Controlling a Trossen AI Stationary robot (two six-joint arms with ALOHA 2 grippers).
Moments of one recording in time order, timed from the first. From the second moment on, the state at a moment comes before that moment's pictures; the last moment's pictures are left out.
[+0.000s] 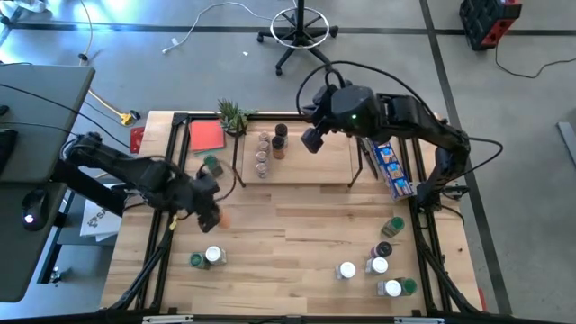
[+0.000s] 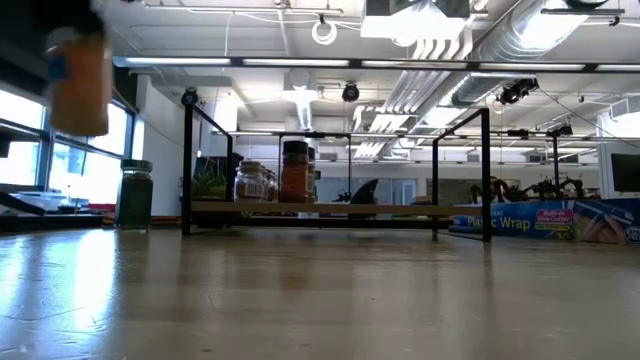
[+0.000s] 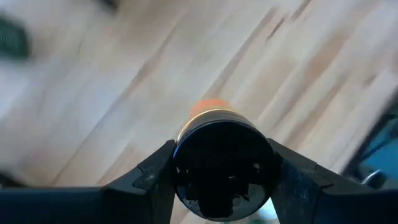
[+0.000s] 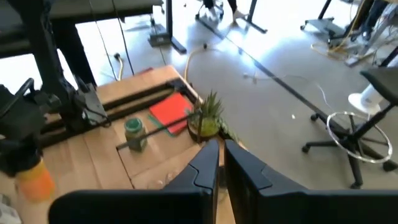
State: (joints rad) left arm -0.38 1.12 1.12 -1.20 -0.14 -1.05; right arm -0.03 1.78 2.35 -1.10 0.52 0.19
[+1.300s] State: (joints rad) left arm 0.28 1.86 1.68 -1.07 -0.16 -0.07; right arm 0.05 1.71 2.36 -1.33 0.63 0.39
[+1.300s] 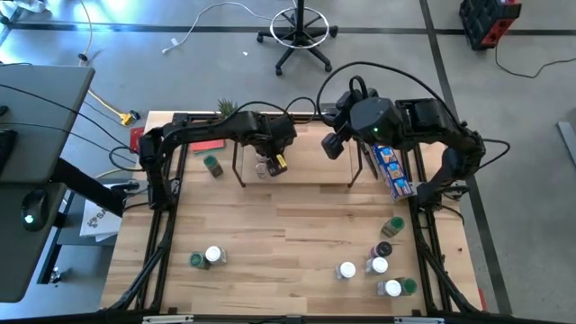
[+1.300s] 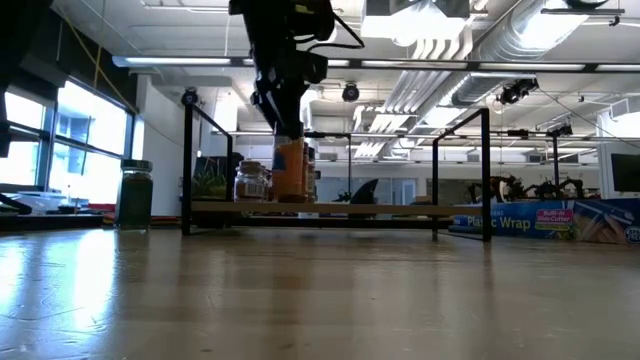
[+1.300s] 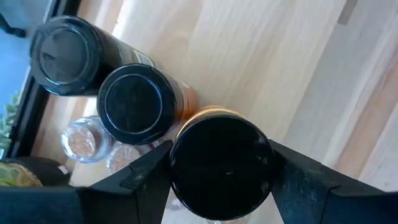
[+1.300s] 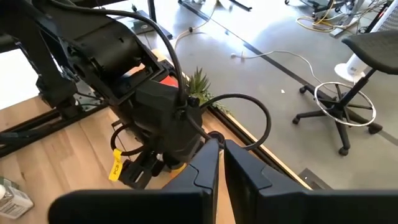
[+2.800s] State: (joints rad) left arm 0.22 1.41 2.01 -1.30 -0.25 -0.44; right arm -0.36 1.71 1.62 -0.71 0.06 0.42
